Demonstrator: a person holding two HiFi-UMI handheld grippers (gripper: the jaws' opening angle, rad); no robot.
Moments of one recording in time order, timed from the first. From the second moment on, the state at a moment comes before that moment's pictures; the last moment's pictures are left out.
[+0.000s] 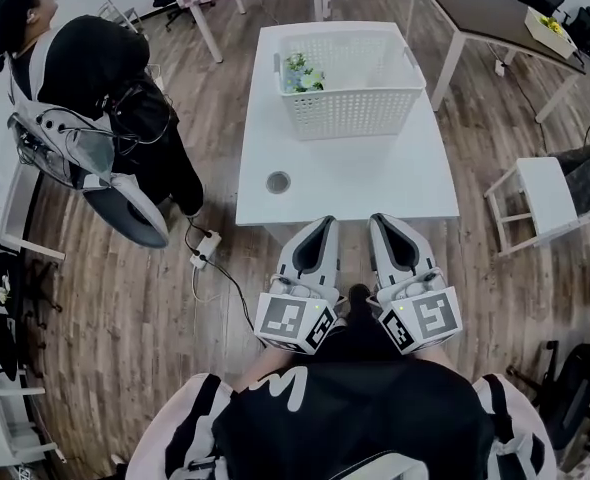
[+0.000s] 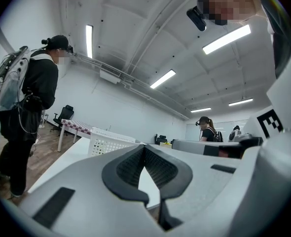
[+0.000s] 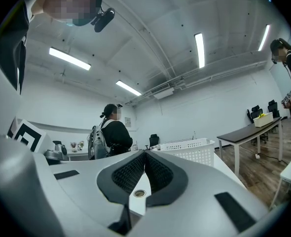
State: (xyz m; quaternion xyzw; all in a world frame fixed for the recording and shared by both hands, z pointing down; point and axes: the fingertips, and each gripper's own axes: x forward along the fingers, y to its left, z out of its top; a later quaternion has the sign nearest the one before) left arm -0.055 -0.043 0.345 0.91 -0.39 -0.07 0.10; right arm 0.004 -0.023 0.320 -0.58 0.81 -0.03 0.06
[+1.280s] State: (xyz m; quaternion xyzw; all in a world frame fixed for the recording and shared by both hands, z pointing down) left arm 0.028 -0.293 0.302 0.89 -0.44 -0.11 0.07; right arm 0.072 -0.274 0.280 -0.51 0.86 0.00 0.07
